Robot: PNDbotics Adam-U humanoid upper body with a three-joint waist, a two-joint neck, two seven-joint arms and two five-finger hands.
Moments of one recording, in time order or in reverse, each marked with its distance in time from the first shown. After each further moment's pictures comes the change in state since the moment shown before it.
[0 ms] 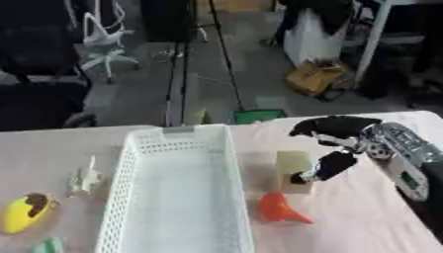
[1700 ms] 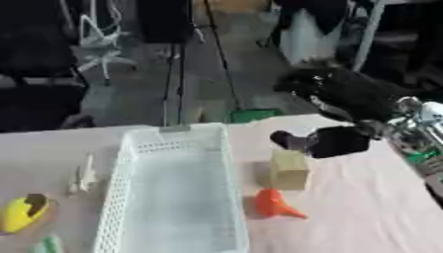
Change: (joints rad) left arm 0.004 0.002 0.007 0.002 0.002 -0.008 0.009; right arm 0.125 -0.080 -0.083 -0.488 -0.082 0.079 -0.114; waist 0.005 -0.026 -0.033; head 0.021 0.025
